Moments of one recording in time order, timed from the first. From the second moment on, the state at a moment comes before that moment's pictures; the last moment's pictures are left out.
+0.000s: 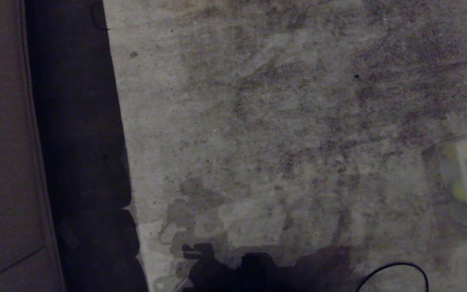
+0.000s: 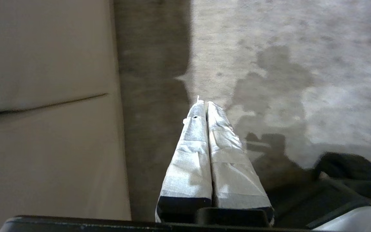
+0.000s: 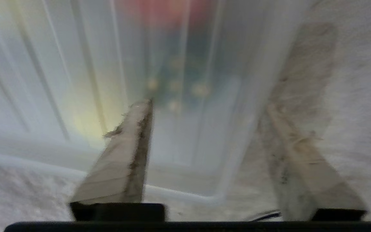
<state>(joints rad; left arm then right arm) 0.00 0.00 0.00 0.00 0.04 -0.04 -1.06 2.47 -1.13 -0.79 0.93 0.68</state>
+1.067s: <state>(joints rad) 0.00 0.00 0.00 0.00 0.04 -0.04 -1.10 2.06 -0.82 -0.78 1.04 0.59</state>
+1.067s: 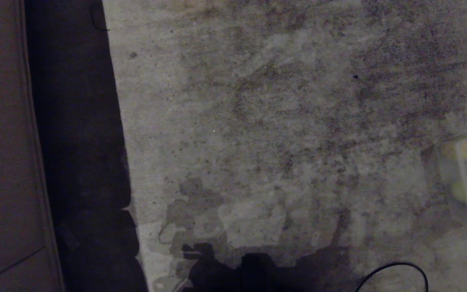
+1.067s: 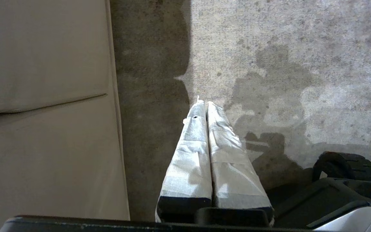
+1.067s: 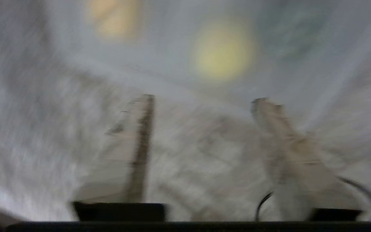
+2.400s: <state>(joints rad) 0.00 0.00 0.00 0.00 0.04 -0.04 -0.05 0.53 -0.01 -0.06 0.03 -0.01</state>
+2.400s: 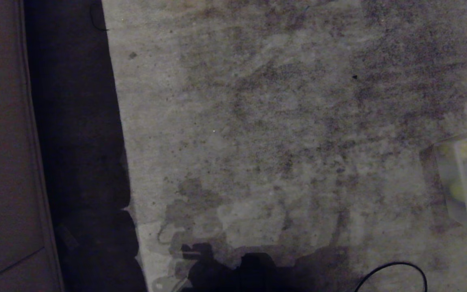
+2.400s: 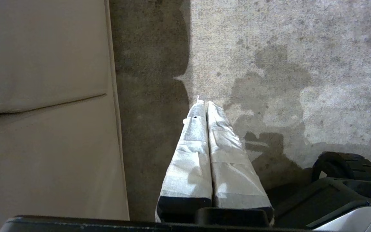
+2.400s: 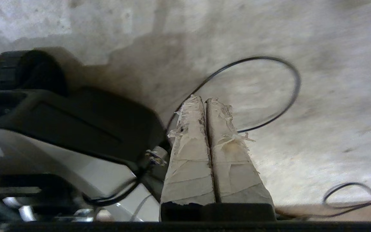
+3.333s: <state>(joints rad) 0.00 0.00 0.00 0.00 0.04 -0.04 0.01 0.01 -0.04 0.10 0.01 0.02</state>
